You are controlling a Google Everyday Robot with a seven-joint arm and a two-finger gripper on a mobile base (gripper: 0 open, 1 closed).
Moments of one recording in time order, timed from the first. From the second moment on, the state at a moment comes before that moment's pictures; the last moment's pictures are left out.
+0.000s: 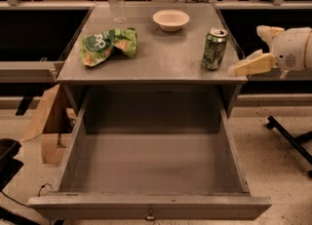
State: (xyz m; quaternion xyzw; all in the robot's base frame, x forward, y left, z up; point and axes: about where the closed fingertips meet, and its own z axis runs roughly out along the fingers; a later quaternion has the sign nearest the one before) arm 0.628 -0.249 0.925 -0.41 0.72 0.15 0.54
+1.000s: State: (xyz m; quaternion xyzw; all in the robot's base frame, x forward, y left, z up) arm 0.718 -0.204 0.894 -0.37 0.66 0.26 0.60
